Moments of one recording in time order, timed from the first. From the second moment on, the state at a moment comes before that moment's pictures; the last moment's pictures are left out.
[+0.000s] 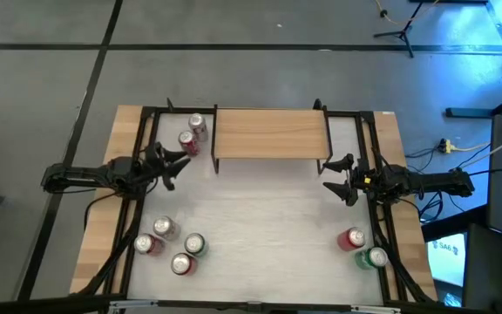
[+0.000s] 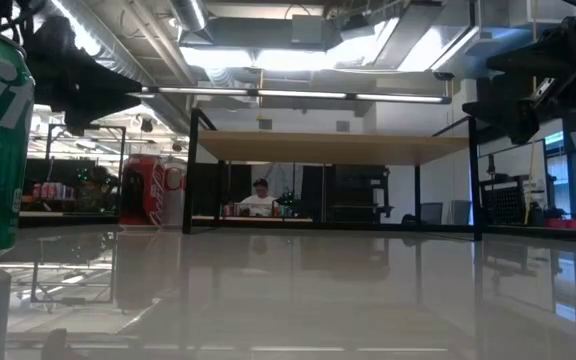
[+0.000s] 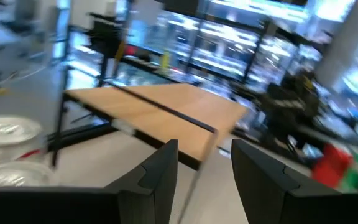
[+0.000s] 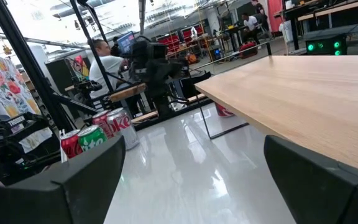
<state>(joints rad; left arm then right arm) -0.02 0.00 0.01 0.07 -0.52 -0.30 0.12 0.01 0.01 0.06 0.24 0.33</state>
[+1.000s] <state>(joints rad) -0.02 0.19 0.01 0.07 -0.67 -0.75 0.12 0.01 0.01 0.06 0.24 0.33</state>
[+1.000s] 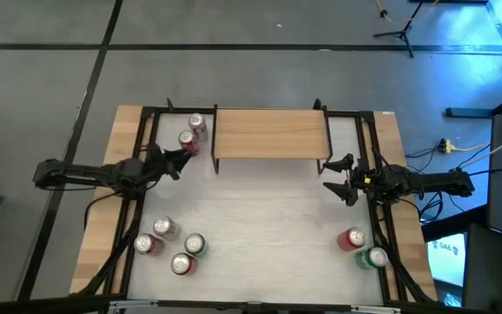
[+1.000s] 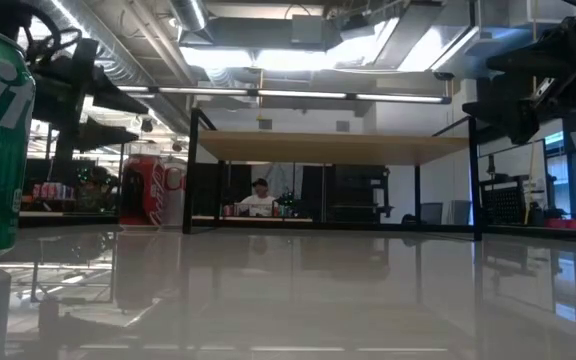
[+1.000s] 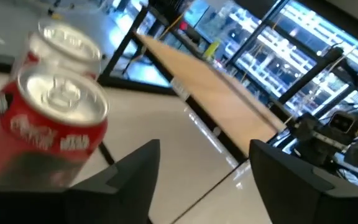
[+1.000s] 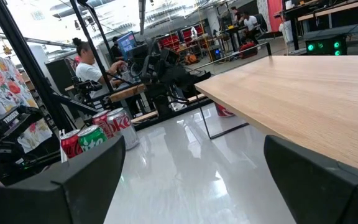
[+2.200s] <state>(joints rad) -0.02 0.20 0.01 0.39 -0.48 -0.64 0.12 0.01 0.01 0.06 0.24 0.33</state>
